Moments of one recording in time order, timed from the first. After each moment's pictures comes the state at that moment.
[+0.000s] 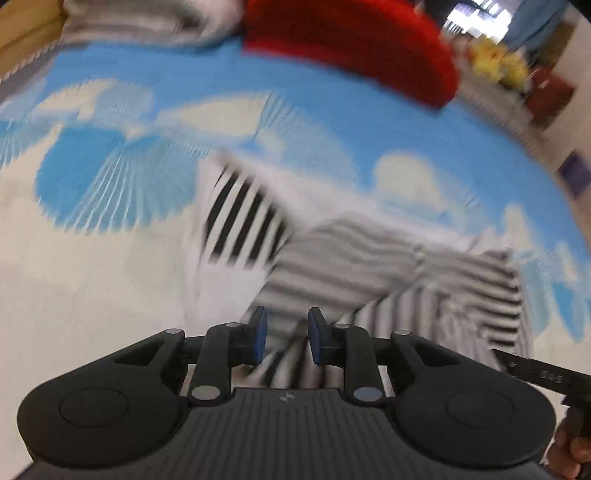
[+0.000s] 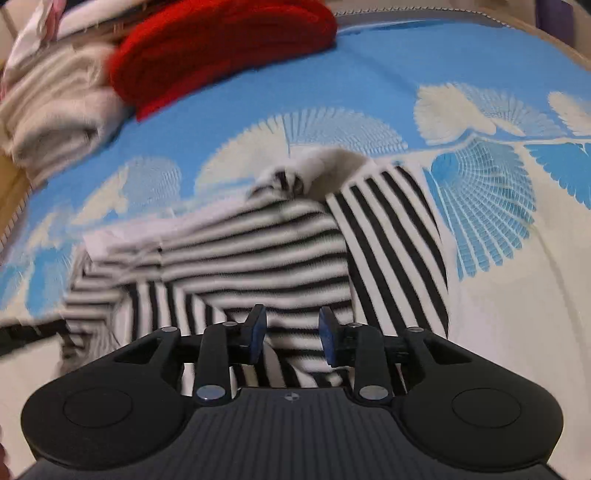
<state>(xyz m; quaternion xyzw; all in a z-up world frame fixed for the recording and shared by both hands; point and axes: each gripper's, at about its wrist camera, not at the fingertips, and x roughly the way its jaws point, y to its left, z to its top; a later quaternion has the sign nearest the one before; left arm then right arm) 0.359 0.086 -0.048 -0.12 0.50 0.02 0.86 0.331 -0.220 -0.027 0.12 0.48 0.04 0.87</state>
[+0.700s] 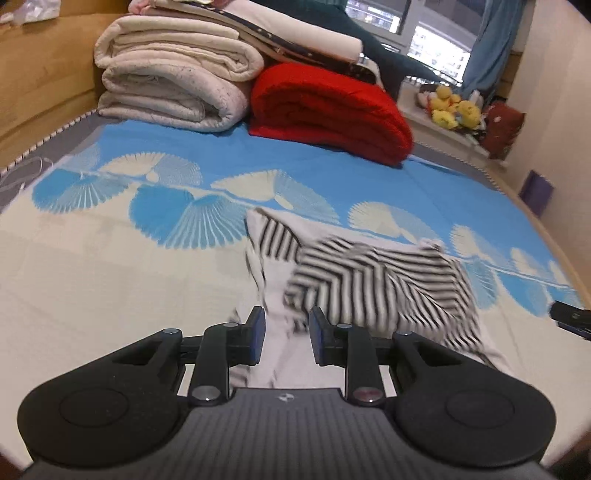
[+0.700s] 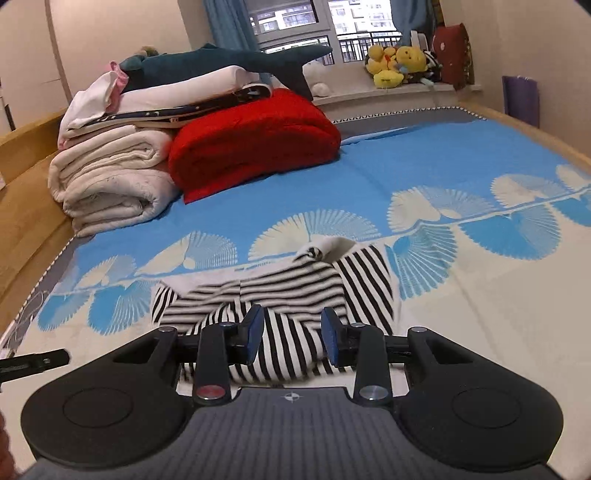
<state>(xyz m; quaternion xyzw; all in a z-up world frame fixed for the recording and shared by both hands) 0.147 0.126 0.068 -0.10 0.36 -0.01 0.93 0.139 -0.220 0.116 0.12 0.32 0.03 0.94</state>
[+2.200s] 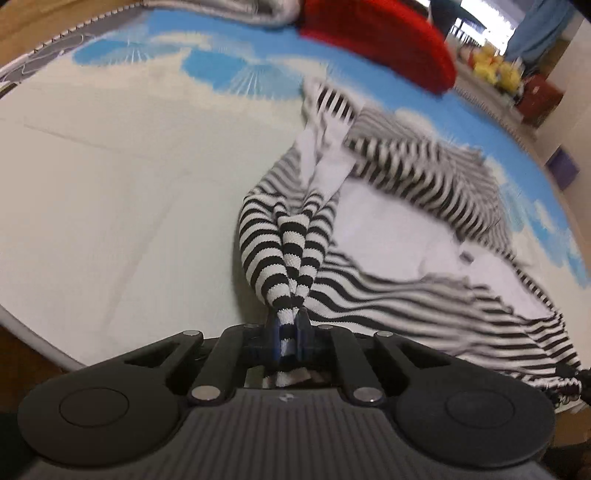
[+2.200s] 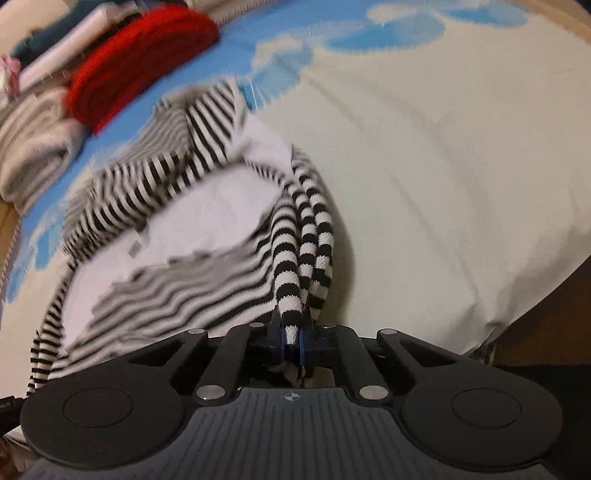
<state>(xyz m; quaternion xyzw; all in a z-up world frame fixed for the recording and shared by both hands) 0.068 0.154 -0.028 -0.16 0.47 0.01 0.87 0.033 -0.328 -0.017 0.23 0.46 -0.05 0.86</state>
